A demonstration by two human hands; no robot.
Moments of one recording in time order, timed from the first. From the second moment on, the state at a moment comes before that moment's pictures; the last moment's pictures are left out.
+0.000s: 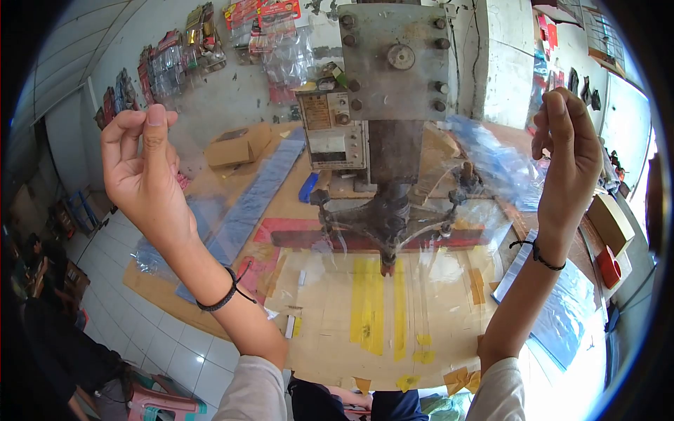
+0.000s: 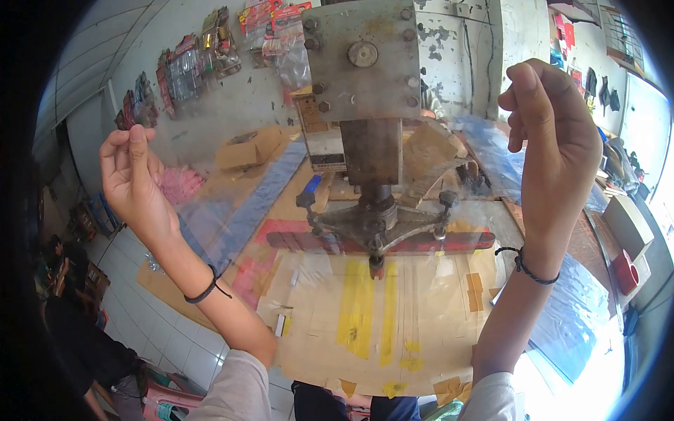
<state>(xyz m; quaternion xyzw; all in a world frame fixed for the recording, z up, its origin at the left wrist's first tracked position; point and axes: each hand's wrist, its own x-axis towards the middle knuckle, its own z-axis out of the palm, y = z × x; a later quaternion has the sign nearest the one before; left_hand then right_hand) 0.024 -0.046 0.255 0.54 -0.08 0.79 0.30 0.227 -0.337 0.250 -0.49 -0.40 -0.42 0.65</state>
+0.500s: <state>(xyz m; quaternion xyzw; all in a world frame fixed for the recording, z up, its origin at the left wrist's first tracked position) 0.019 -0.048 0.252 0.56 -0.07 0.78 0.28 0.227 -0.336 0.249 -0.49 -0.42 -0.41 0.65</state>
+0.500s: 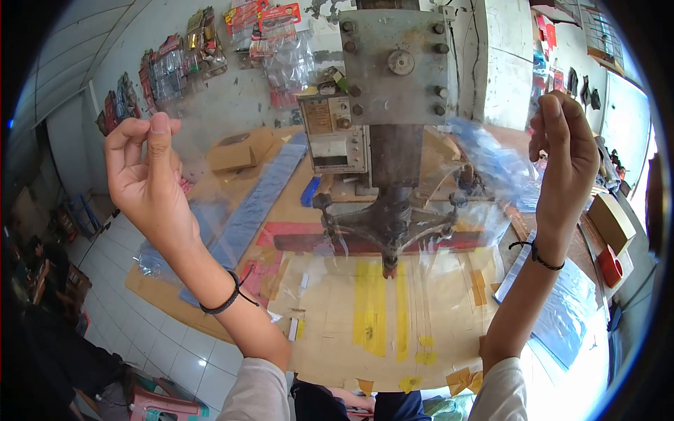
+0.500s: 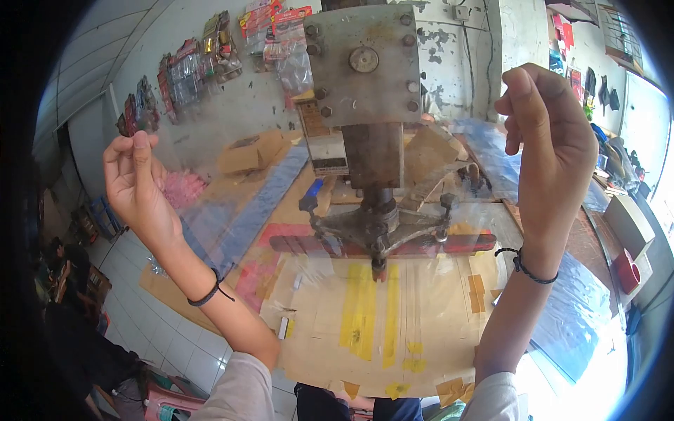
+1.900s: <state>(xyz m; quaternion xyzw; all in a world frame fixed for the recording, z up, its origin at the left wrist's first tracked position) 0.015 -0.044 0.252 0.56 -0.06 0.77 0.29 0.222 -0.333 0.249 -0.48 -0.41 -0.39 0.67</state>
